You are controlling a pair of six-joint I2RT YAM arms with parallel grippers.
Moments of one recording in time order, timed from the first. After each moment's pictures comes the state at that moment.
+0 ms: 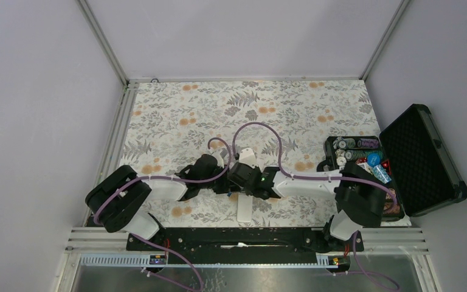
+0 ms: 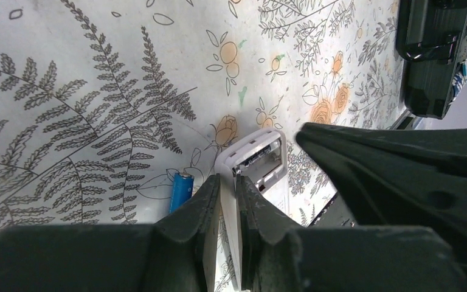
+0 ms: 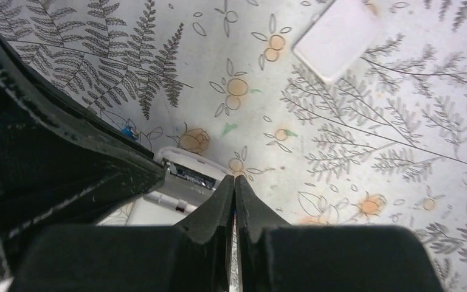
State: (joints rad) left arm -0.76 1.49 0.44 0.35 0.31 -0.86; right arm 1.13 1.65 0.95 -0.43 0.48 0.61
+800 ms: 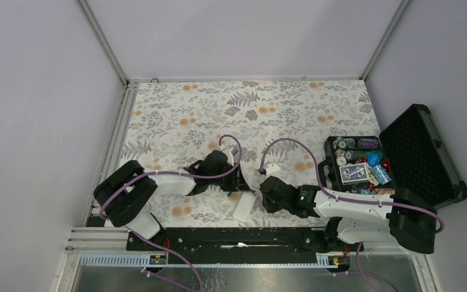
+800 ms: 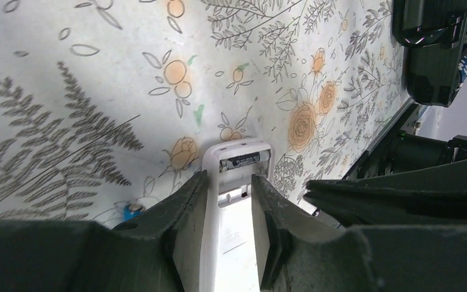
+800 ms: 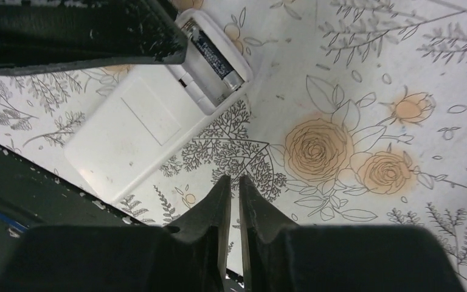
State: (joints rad) left arm -0.82 1.54 0.56 0.27 0.31 -0.82; right arm 1.13 1.17 0.53 -0.32 0.26 0.68
